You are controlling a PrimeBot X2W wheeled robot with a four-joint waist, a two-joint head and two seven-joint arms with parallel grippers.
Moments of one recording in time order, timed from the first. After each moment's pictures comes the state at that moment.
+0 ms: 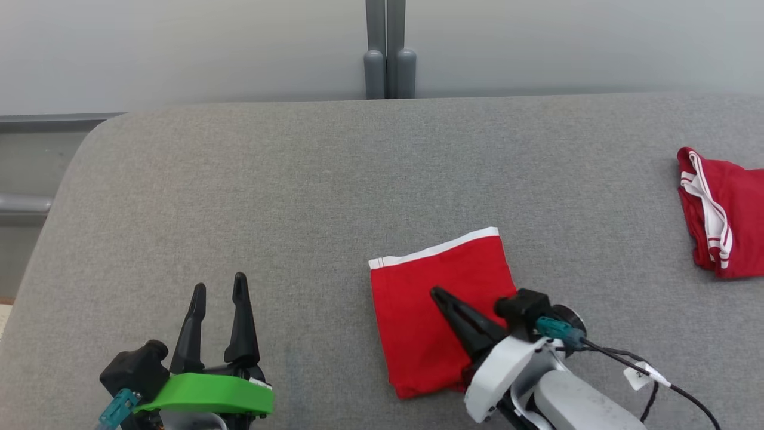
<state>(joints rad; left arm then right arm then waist) -0.01 0.05 -0.16 0.15 -0.57 -0.02 -0.26 -0.36 -0.16 0.72 0.50 0.48 0.13 -0.26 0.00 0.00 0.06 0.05</state>
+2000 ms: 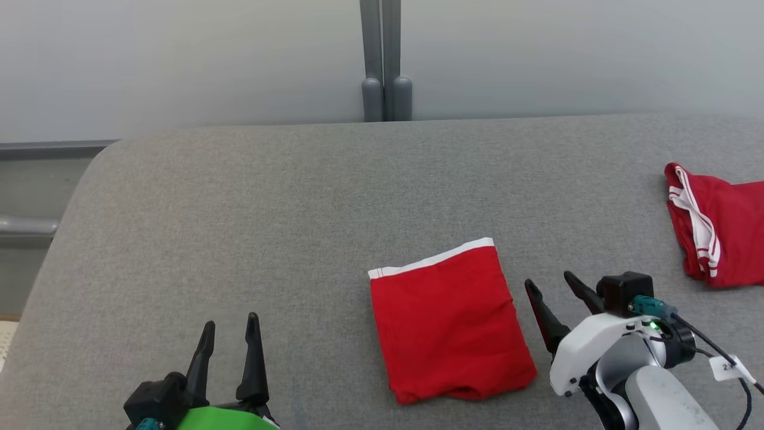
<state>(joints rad) 0.07 0.05 -0.17 0.17 -0.44 -0.01 -0.26 -0.16 -0.14 0.17 0.32 0.27 0.13 0.02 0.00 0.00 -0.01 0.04</state>
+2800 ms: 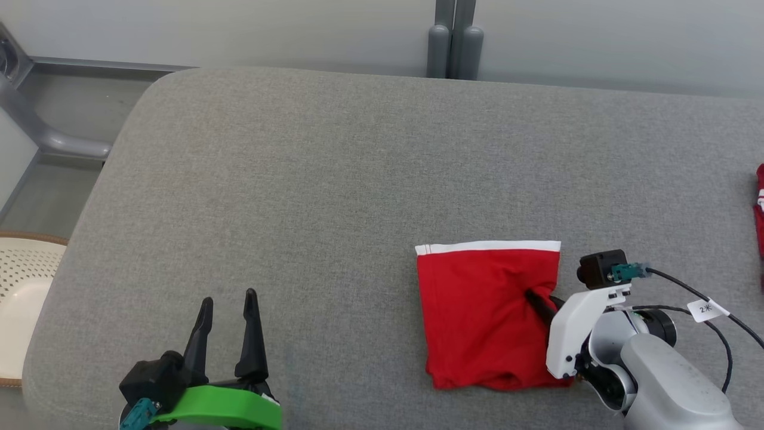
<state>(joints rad) 0.02 0.05 -0.17 0.16 -0.46 0.00 -0.26 -0.38 -0.26 0.44 0.61 0.62 0.13 0.17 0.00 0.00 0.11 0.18</state>
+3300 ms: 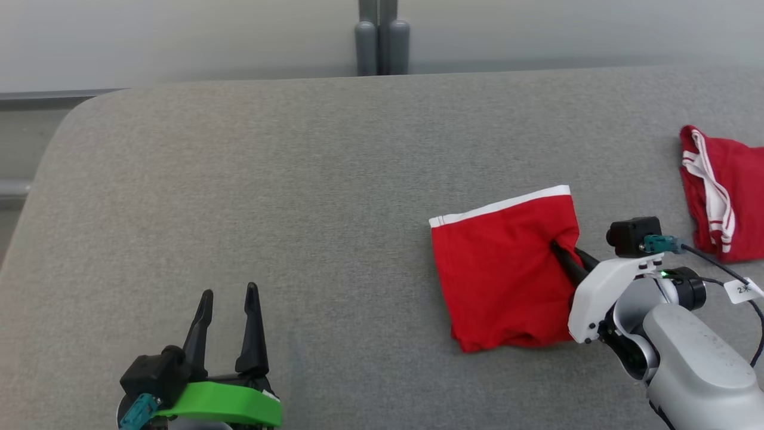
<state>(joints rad) 0.01 0.05 -0.17 0.15 -0.43 -0.02 -0.26 -0.44 -0.33 0.46 0.59 0.60 0.13 0.02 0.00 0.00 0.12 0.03</state>
